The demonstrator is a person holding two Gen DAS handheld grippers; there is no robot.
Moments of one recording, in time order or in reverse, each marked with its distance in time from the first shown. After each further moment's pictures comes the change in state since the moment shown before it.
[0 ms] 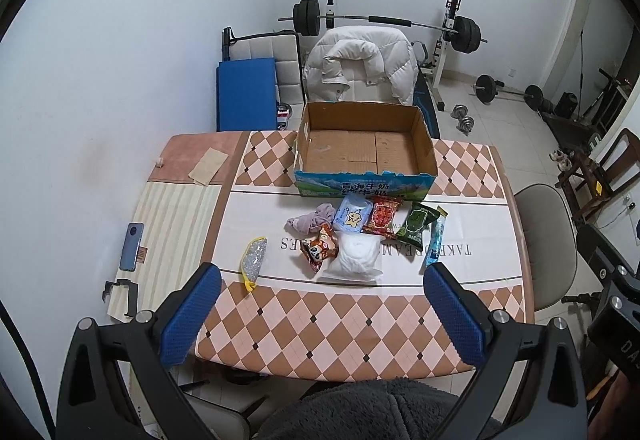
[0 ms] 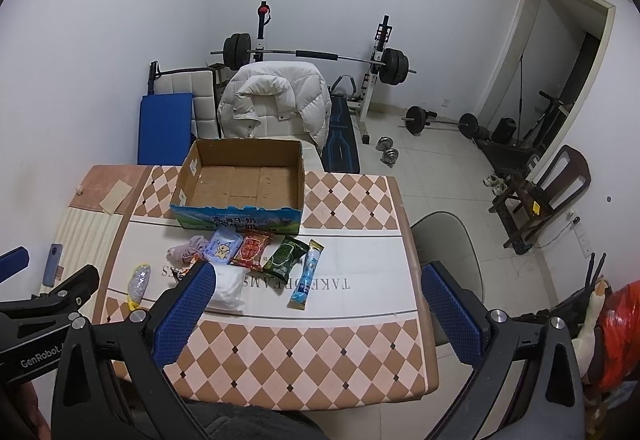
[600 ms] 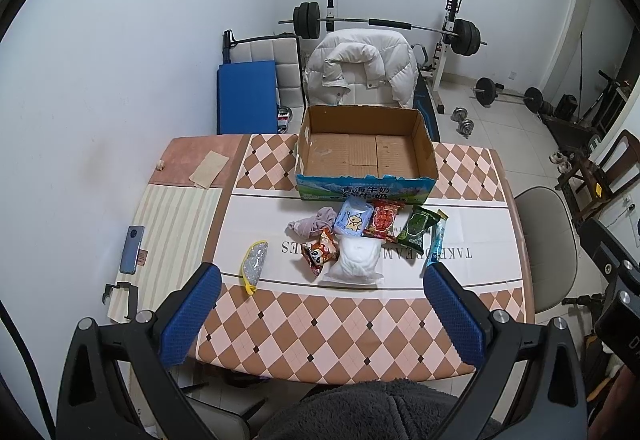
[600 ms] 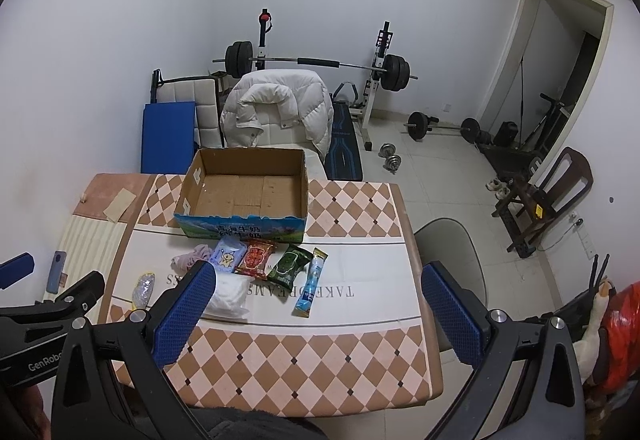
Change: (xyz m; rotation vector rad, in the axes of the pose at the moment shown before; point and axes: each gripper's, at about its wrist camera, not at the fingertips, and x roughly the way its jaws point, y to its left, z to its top) left arm -0.001 0.003 0.004 -0.003 -0.008 0.002; right arm -0.007 0.002 0.006 0.007 -0.020 0.010
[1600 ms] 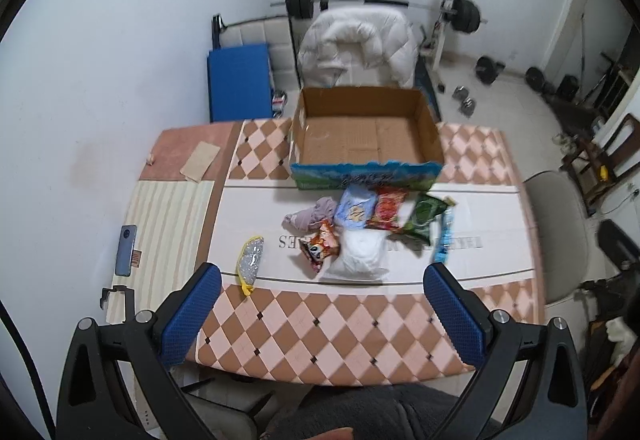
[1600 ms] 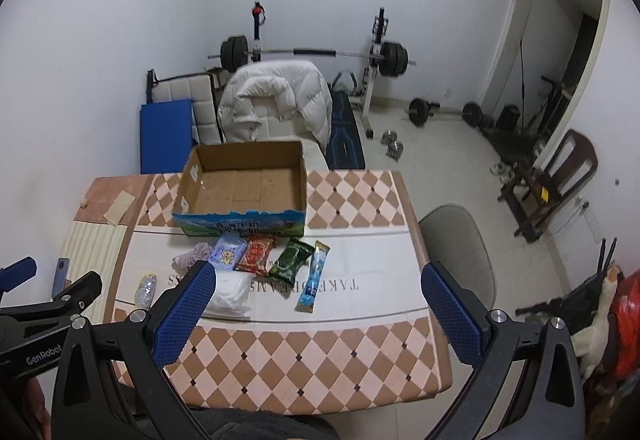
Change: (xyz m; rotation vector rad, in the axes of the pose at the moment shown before) left arm 0.058 -0.007 0.018 0.036 0.096 0.022; right arm 0.037 -0.010 0.008 0.058 0.086 0.026
